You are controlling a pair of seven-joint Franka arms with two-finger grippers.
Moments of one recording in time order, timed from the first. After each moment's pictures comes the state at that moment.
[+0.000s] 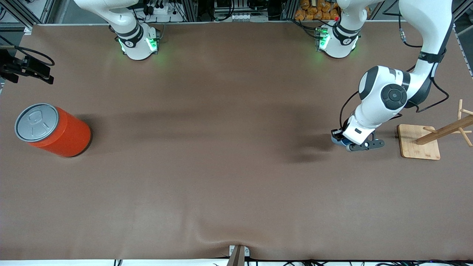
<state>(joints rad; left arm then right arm) 0.31 0.26 -0.52 -2.18 0.15 2.45 -0.44 0.14 0.00 -0.14 -1.44 -0.03 1.34 0.02</state>
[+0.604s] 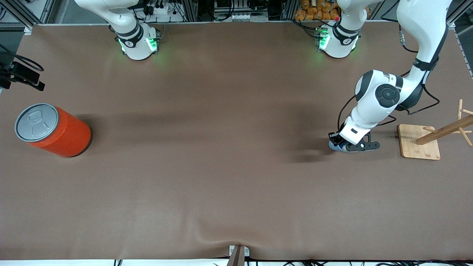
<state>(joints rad) 0.31 0.30 -0.52 -2.22 0.21 2.58 -0.44 0.09 0.01 -0.15 -1.44 0.01 1.39 0.02</state>
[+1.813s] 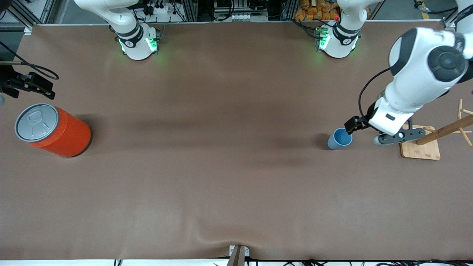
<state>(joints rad) 0.32 0.13 -0.57 -1.74 0.08 1.86 -0.44 0.14 0.04 -0.14 -1.45 -0.06 1.45 0.02</state>
